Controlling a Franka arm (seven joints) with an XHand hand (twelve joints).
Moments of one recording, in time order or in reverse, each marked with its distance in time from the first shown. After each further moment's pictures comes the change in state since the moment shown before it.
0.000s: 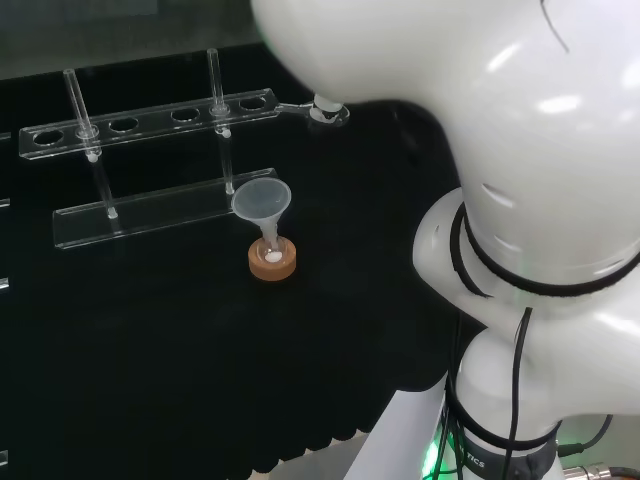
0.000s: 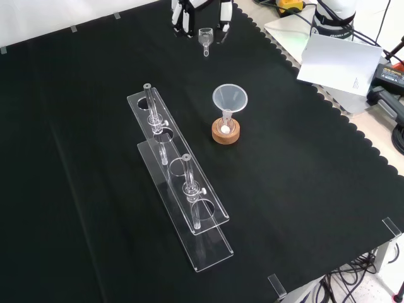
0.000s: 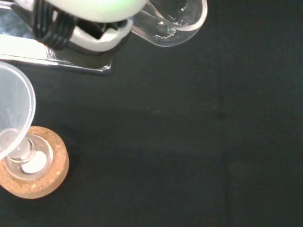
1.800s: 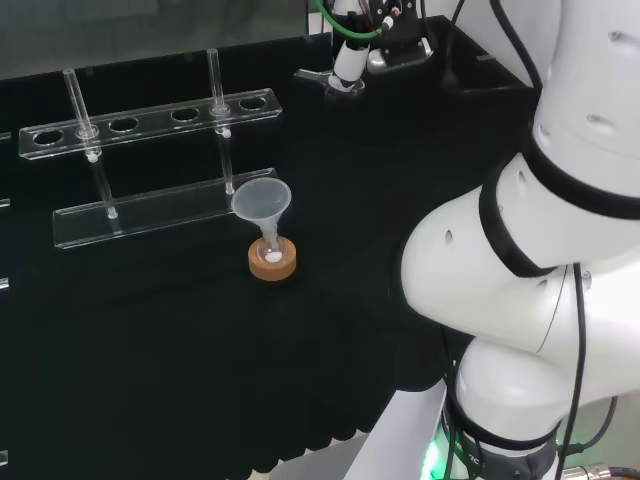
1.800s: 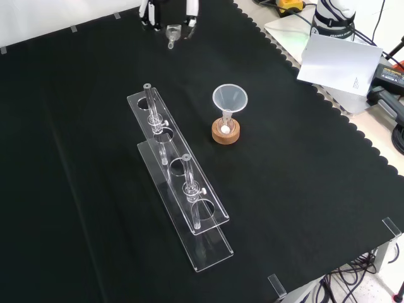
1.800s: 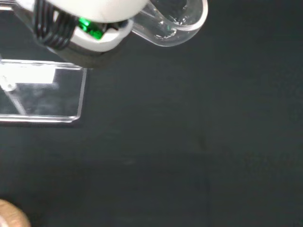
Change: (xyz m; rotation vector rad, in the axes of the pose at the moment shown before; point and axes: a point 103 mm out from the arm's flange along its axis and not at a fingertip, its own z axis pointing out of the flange) arm -0.053 0.065 -0.012 -0.032 0.078 0.032
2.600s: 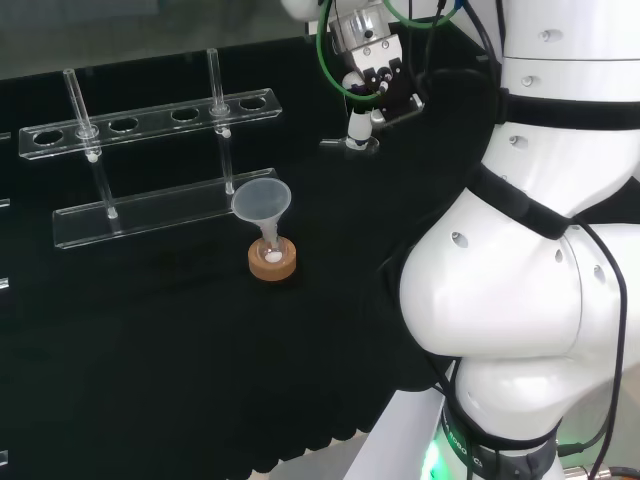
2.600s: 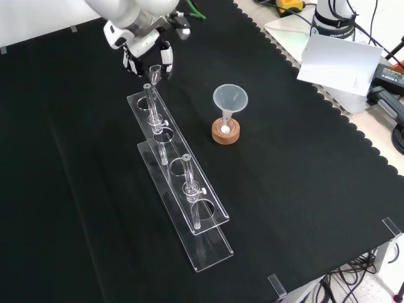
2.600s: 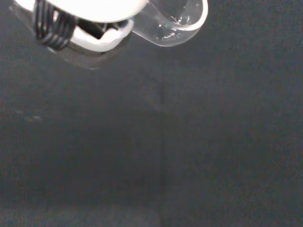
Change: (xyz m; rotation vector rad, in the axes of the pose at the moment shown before) arm -0.027 0.111 0.115 0.188 -0.151 0.046
